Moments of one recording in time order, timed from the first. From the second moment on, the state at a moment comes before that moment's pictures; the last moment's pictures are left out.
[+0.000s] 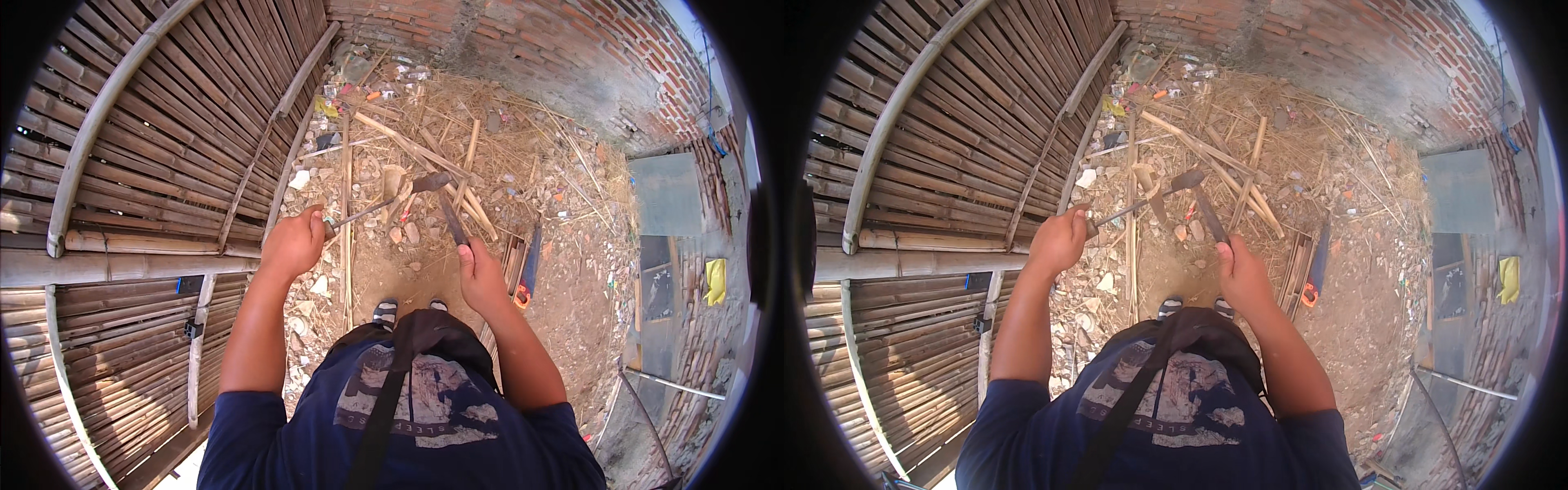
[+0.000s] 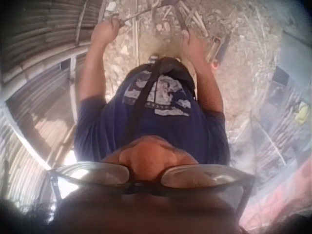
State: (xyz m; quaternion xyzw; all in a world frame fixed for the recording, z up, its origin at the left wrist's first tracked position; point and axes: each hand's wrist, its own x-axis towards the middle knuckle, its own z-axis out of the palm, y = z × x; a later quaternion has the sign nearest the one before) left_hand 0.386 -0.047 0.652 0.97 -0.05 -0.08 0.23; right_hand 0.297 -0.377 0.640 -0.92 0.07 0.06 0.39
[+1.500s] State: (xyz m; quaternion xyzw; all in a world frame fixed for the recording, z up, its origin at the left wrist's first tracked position) left_hand 0.394 -0.070 0.647 0.97 -0.12 -0.09 0.21; right_hand 0.252 -0.394 0.674 -0.87 0.09 -0.09 0.48
